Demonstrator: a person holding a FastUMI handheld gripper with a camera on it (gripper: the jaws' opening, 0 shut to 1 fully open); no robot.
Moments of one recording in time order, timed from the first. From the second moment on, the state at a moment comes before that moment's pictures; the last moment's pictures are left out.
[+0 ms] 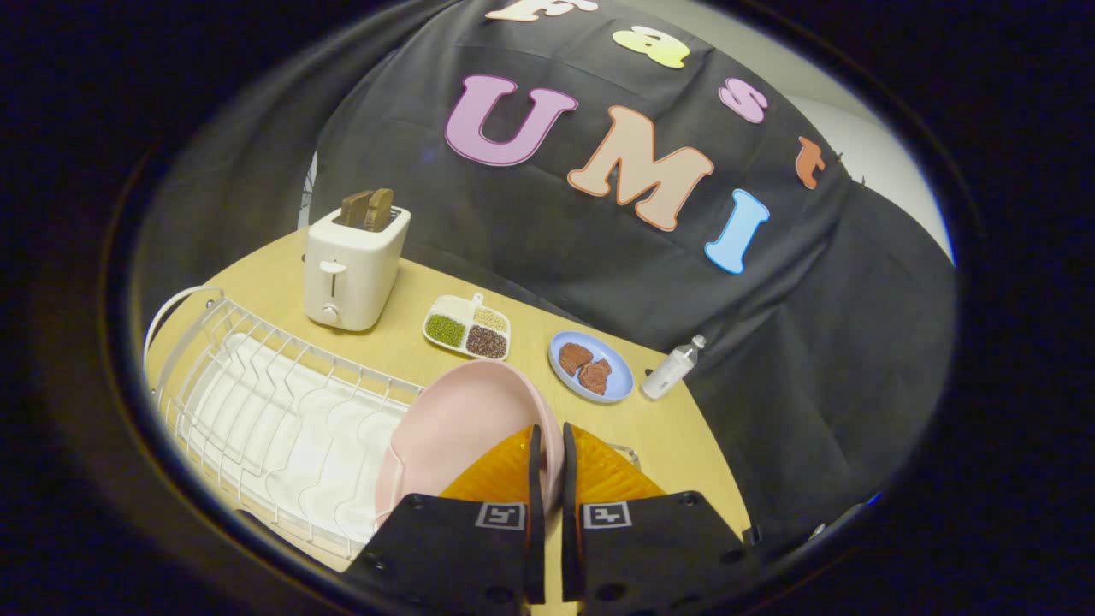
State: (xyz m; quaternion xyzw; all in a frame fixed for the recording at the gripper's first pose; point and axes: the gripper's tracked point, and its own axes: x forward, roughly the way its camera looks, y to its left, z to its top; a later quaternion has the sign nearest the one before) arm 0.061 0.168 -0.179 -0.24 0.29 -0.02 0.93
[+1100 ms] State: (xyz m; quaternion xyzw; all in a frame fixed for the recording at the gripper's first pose) arm 0.026 0.065 -0.093 -0.12 0.25 -0.06 0.96
